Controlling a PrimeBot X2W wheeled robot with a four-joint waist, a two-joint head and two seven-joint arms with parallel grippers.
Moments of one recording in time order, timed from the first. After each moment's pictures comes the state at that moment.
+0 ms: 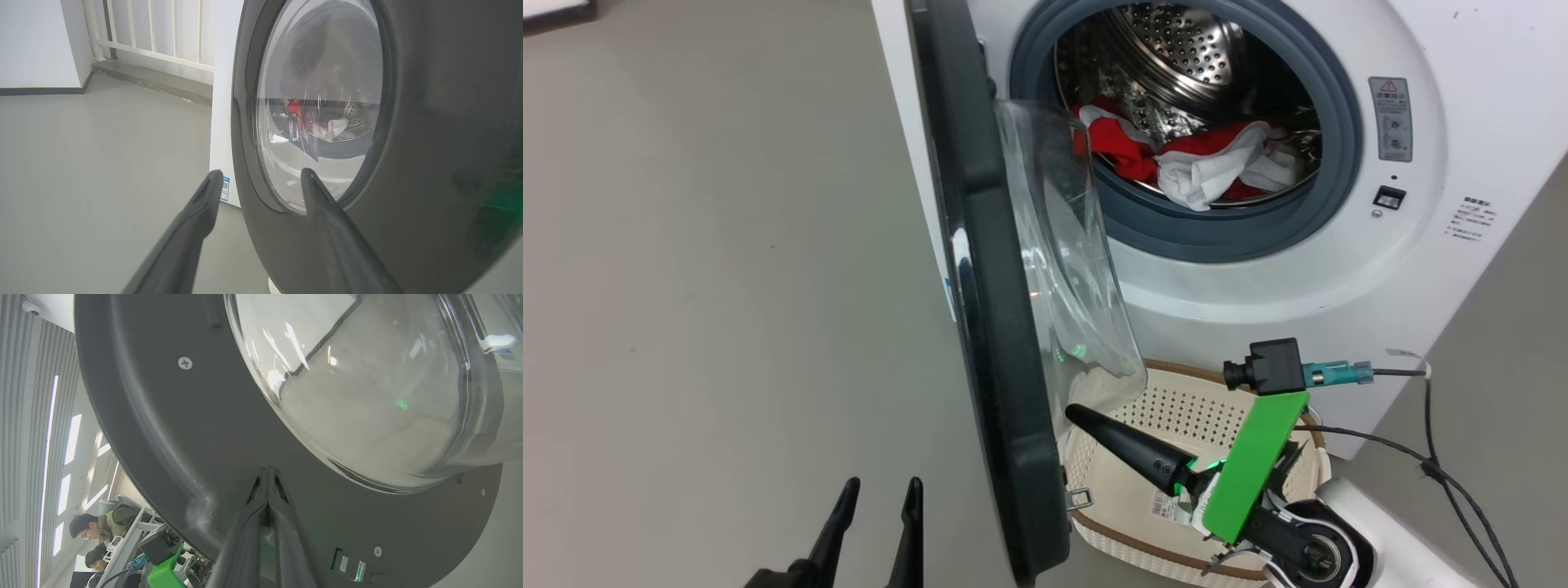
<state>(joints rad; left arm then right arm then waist) 0.04 0.05 -0.20 0.14 -0.32 0.03 -0.25 -0.37 -0.22 0.63 0.14 1.56 0.12 0.27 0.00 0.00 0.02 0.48</state>
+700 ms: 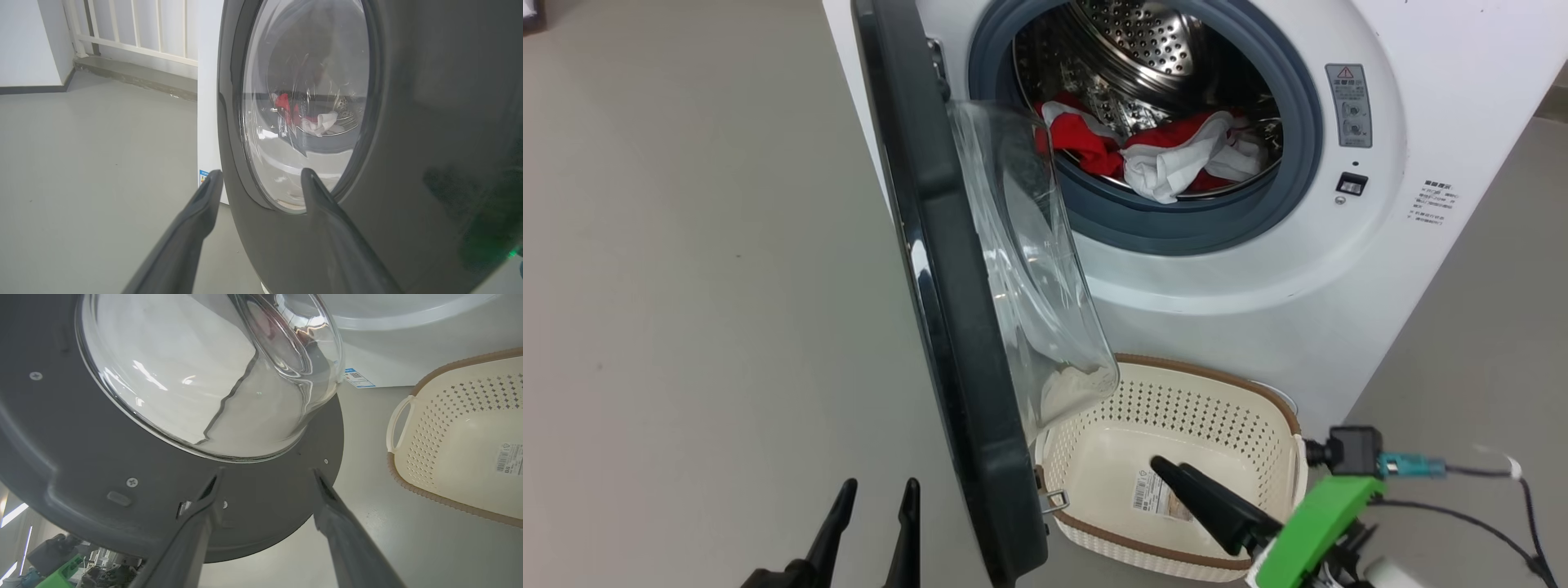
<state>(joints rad) 0.04 0.05 -0.19 0.15 -0.32 0.02 -0.25 -0.24 -0.32 0.66 0.26 1.49 0.12 0.04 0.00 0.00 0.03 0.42</state>
